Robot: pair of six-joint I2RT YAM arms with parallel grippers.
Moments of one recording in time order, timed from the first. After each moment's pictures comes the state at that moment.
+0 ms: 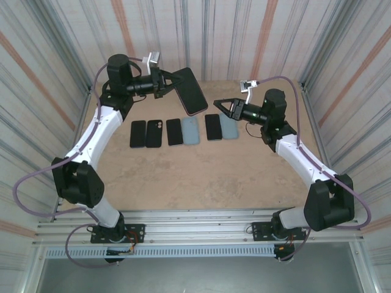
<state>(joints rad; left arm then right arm) -0.25 1.64 1.57 -0.01 1.06 -1.08 0.29 1.37 1.02 0.31 -0.82 0.76</state>
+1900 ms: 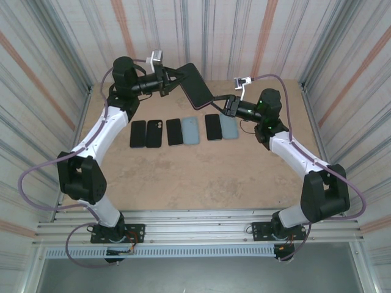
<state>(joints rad) -0.28 1.68 1.54 0.20 0.99 -1.27 0.33 1.46 1.04 0.53 -0.89 1.01</state>
